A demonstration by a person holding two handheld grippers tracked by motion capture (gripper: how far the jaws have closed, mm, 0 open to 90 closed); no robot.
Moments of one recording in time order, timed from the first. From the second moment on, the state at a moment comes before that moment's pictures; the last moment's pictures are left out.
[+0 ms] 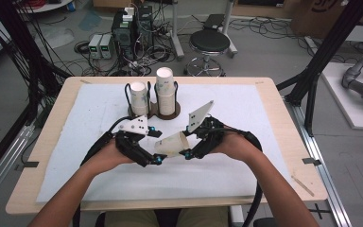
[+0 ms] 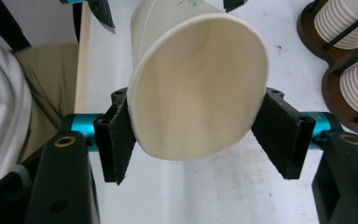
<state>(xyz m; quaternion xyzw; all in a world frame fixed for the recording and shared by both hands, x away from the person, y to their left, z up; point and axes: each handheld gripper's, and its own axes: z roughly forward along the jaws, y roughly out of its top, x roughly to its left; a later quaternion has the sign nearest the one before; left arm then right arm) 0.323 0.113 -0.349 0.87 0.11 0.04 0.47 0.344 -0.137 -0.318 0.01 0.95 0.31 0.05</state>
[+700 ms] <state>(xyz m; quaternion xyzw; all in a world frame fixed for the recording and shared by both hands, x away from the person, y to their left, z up) 0.326 0.104 -0.357 0.89 0.10 0.03 0.44 0.342 -0.103 -0.305 -0.03 0.98 0.20 0.07</state>
